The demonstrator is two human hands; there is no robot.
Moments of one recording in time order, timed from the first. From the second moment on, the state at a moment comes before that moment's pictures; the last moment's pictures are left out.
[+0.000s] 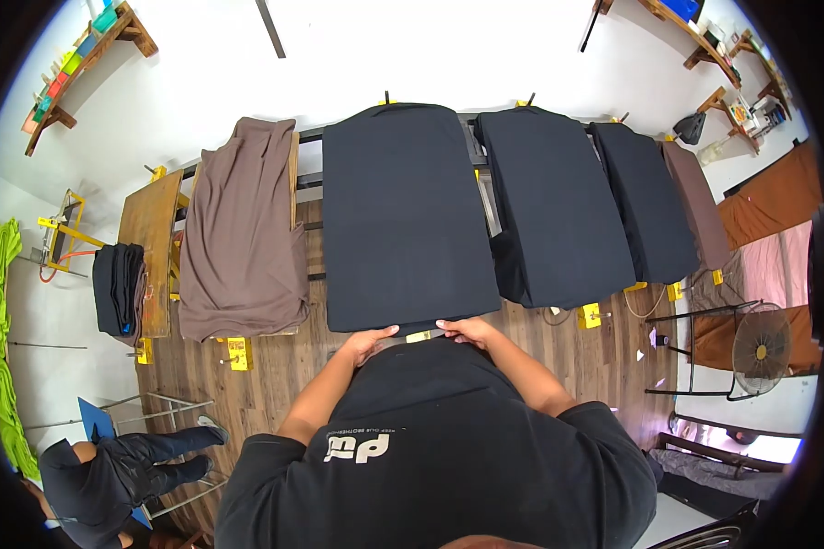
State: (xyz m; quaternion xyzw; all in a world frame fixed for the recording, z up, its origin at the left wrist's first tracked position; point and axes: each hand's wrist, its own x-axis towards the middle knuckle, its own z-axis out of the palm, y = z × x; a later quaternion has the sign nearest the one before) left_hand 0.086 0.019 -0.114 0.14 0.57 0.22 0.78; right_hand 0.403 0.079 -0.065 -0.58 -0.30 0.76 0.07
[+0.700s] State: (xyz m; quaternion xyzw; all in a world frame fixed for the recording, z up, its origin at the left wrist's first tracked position) left_hand 0.114 0.086 0.002 0.73 0.66 0.18 0.04; right_hand 0.340 0.124 0.021 -0.54 -0.81 0.03 0.20
